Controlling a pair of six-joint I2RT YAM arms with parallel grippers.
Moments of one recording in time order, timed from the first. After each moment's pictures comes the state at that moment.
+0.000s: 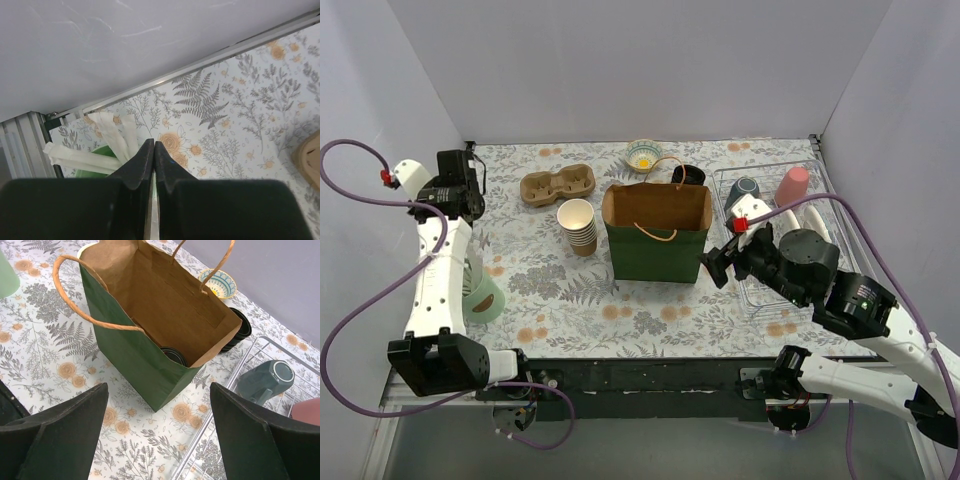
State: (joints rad) left arm 0.12 1.29 1.39 -1.03 -0.86 -0.77; right arm 1.03 0.75 1.11 -0.61 0.28 -0.09
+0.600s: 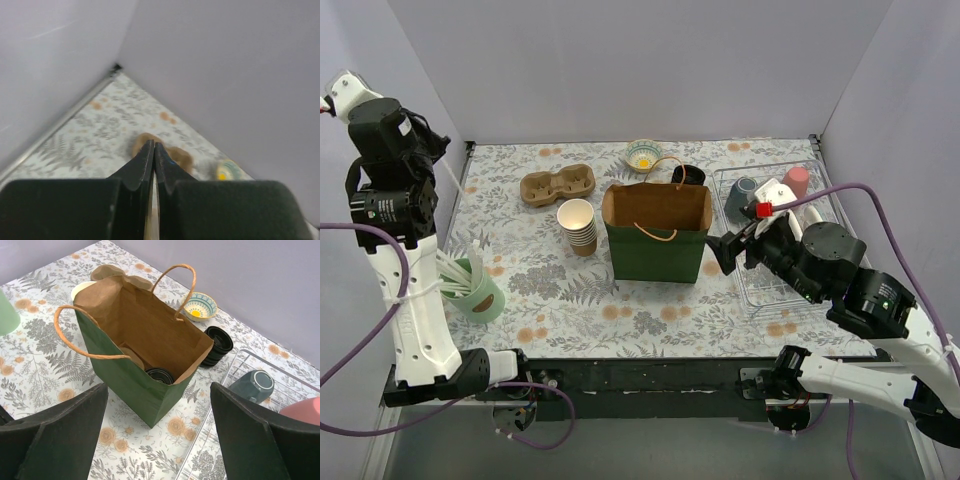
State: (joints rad) left arm 0.12 1.28 2.00 -0.93 -0.38 -0.51; right arm 1.03 0.77 1.23 -0.61 0.34 -0.08
